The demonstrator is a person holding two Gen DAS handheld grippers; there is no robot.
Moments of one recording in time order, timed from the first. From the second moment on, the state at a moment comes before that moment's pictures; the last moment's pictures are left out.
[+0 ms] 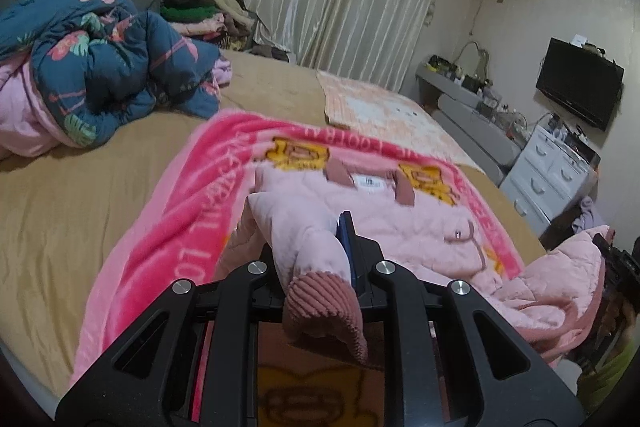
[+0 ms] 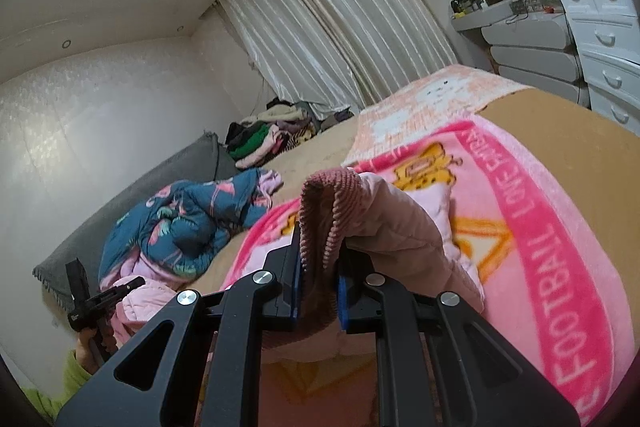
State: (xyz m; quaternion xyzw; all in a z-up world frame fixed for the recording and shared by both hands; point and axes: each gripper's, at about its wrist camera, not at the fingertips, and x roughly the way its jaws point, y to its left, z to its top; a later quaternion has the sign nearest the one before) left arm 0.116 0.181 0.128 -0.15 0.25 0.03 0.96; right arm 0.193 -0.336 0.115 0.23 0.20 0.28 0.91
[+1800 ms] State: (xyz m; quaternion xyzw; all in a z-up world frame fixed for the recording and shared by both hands) left arm 0.325 0.218 0.038 -0.12 0.32 0.13 0.93; right arm 0.366 -0.226 0.040 0.05 0.31 0.25 0.92
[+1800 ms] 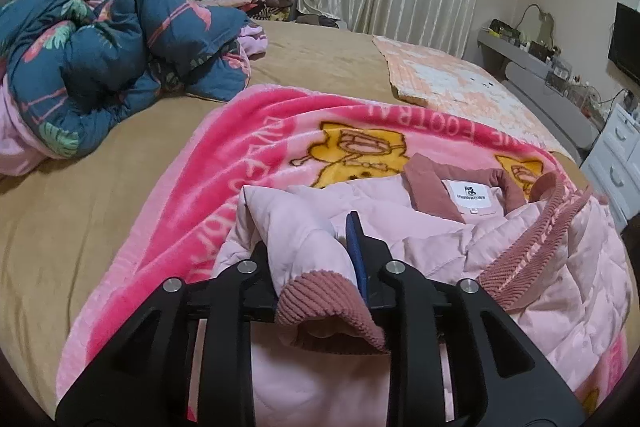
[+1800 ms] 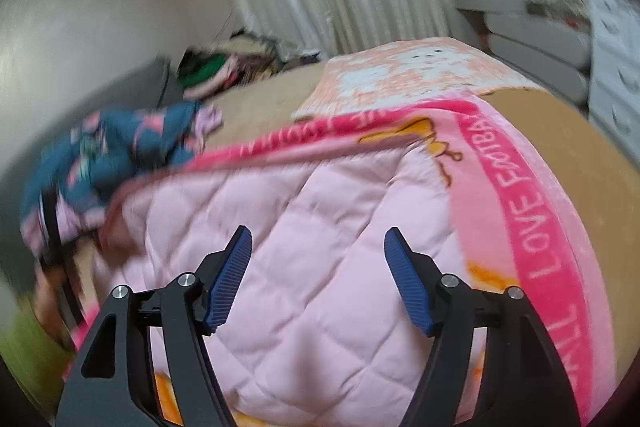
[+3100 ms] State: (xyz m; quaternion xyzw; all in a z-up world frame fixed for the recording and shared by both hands) left arm 0.247 0.245 -0.035 -0.18 0.37 0.05 0.91; right arm 0.373 -0.276 -0.029 0.05 0.37 0.16 0.92
